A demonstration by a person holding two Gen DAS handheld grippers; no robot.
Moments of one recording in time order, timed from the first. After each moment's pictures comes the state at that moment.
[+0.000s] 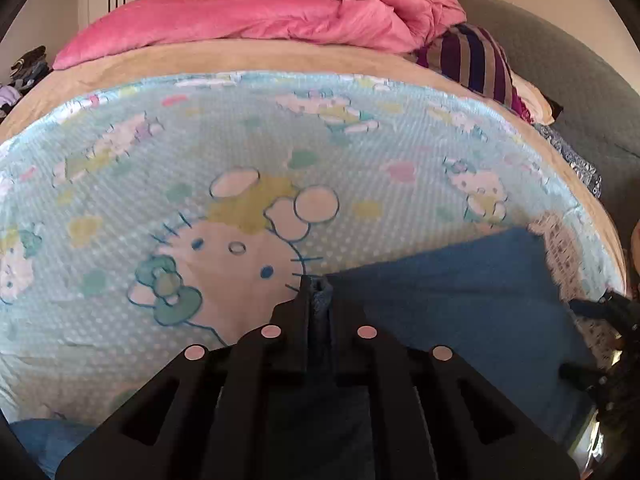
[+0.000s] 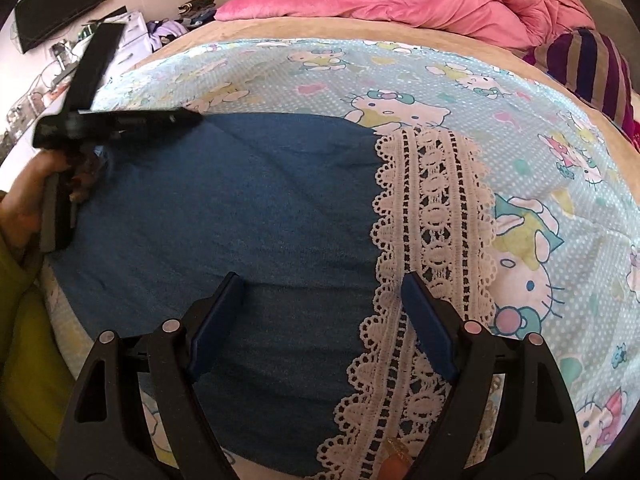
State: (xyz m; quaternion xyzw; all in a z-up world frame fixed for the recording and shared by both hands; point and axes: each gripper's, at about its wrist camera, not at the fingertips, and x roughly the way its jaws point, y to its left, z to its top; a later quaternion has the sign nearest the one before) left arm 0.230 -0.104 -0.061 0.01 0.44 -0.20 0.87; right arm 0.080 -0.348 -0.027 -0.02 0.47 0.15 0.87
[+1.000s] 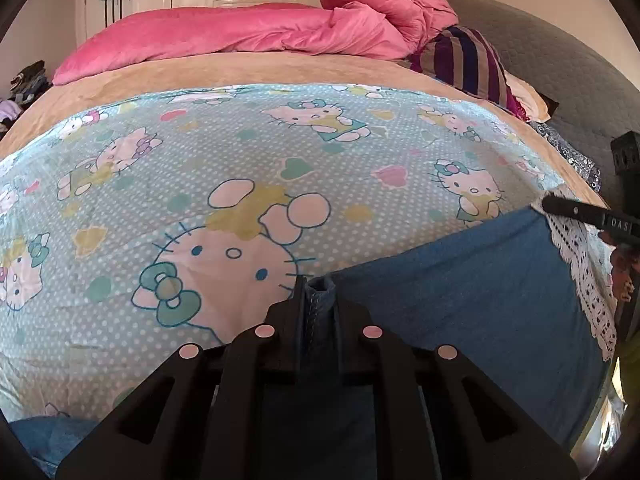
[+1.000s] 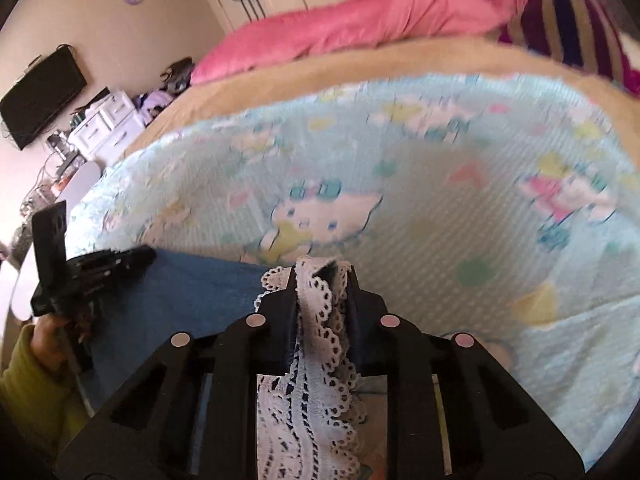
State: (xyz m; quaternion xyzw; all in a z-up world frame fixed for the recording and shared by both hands) left arm 0.224 -0.104 -0.052 0.03 0.42 -0.20 0.88; right arm 0.172 -0.428 -0.009 0.09 0.42 0.14 0.89
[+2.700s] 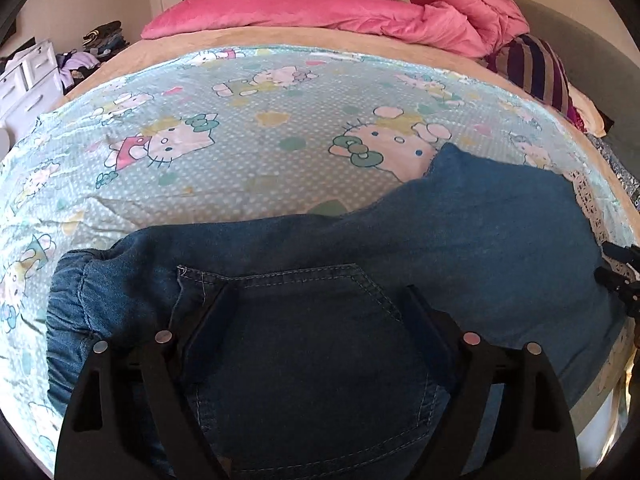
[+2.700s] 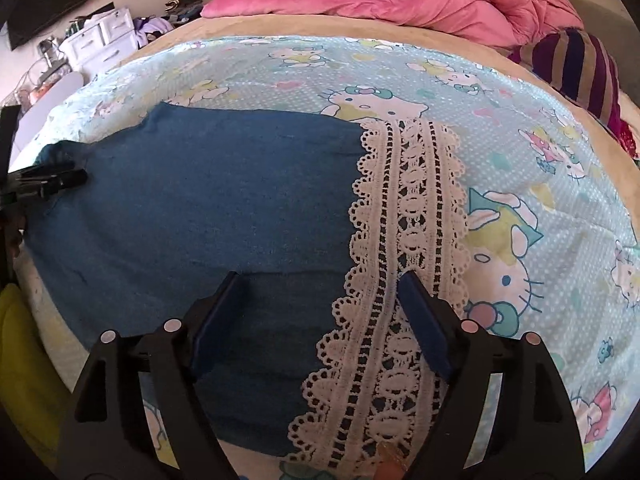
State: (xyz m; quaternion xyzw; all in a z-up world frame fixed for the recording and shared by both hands) left arm 0.139 0.008 -0.052 0.01 0.45 -0.07 0.89; right arm 0.076 -0.356 -0.030 -0.03 0.47 0.12 0.88
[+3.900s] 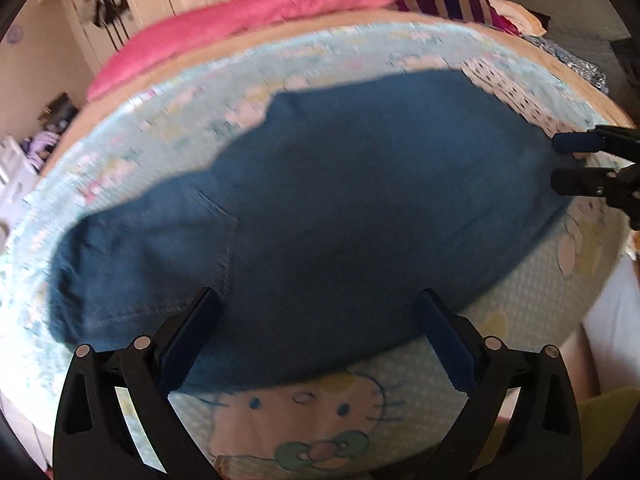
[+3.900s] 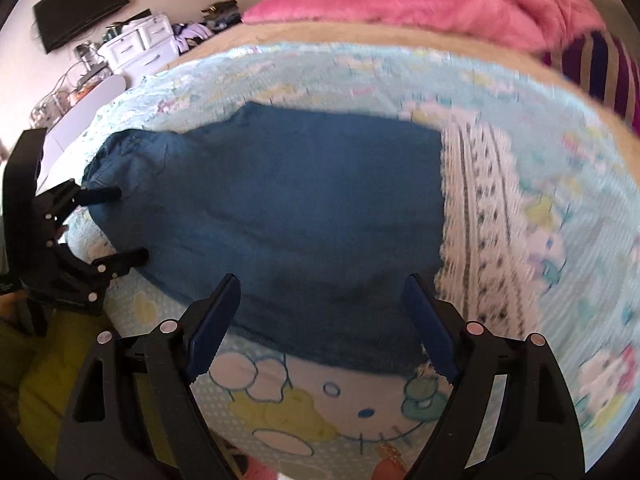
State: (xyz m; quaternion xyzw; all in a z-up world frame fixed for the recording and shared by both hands) left arm 0.046 -0.085 -0.046 0.15 0.46 -0.14 0.86; right arm 0.027 -0.327 -0.015 0.00 0.48 0.18 0.86
